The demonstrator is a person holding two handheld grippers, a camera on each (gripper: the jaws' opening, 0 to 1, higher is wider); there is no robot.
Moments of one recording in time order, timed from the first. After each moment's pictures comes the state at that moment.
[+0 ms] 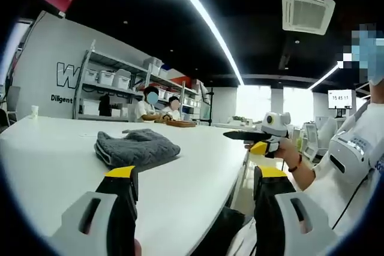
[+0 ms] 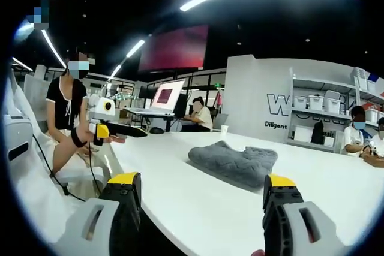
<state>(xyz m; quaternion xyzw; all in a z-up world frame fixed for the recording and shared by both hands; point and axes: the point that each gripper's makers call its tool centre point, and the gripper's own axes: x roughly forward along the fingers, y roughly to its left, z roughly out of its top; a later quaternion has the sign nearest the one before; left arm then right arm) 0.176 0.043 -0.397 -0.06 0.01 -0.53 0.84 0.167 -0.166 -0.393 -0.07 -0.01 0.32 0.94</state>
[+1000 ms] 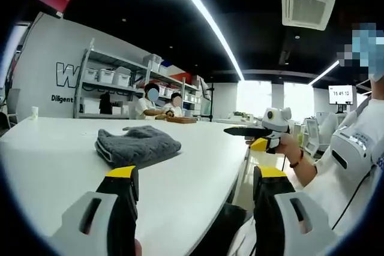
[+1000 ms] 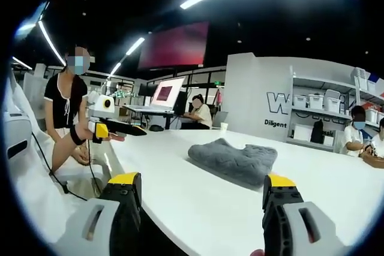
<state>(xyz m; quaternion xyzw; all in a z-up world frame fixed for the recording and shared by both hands) 0.176 0.041 -0.402 -0.05 0.02 -0.53 0.85 0.168 -0.166 -0.396 -0.07 -0.01 0.32 0.94</state>
